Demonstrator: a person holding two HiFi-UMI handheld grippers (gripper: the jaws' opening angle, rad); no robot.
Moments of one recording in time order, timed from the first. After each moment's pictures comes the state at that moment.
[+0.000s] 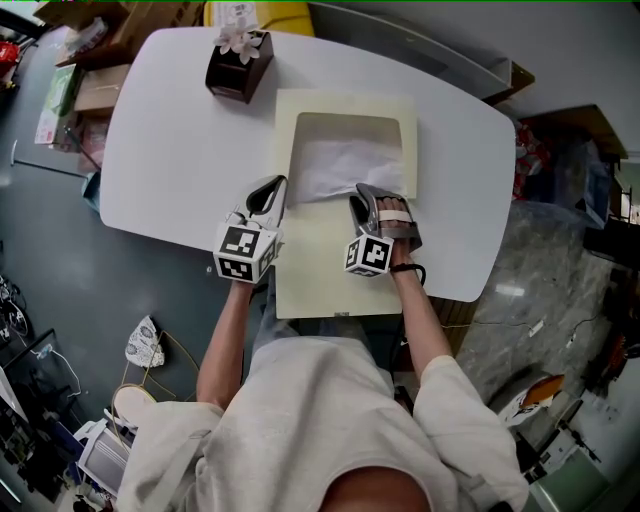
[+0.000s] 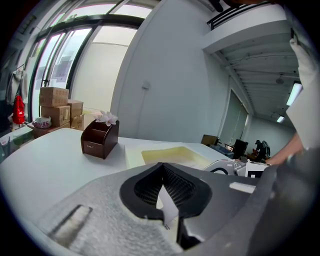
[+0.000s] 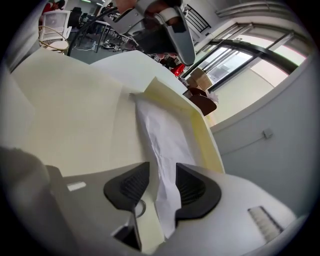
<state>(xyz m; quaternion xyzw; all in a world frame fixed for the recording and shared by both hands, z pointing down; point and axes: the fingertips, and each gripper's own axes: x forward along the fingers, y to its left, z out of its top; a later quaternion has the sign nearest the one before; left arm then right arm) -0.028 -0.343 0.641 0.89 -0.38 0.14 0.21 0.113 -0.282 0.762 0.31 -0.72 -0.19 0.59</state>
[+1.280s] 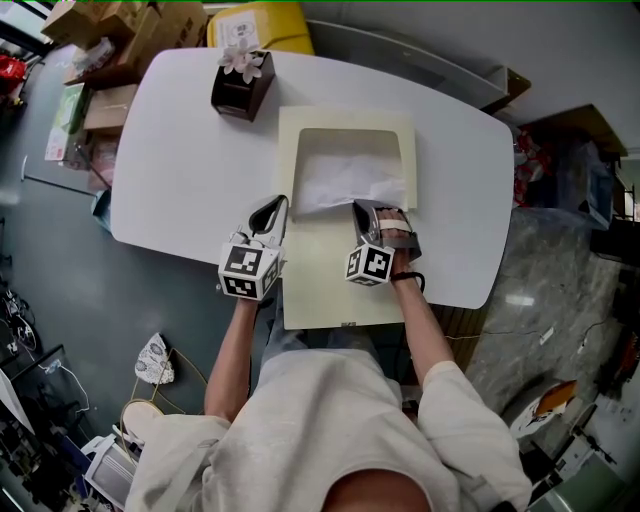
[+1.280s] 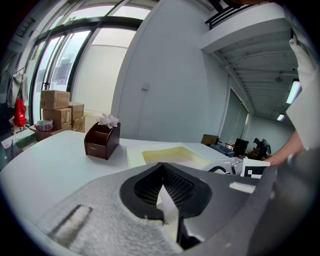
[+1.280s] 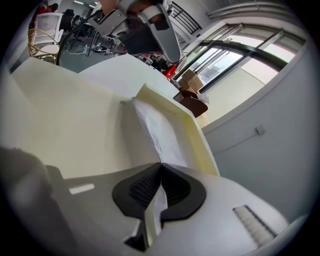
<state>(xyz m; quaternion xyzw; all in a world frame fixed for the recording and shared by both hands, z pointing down) -0.039 -0.332 0.634 0.89 -0.39 0.15 0.20 0.105 -0.289 0.748 0.35 -0.72 -0.18 0.57</state>
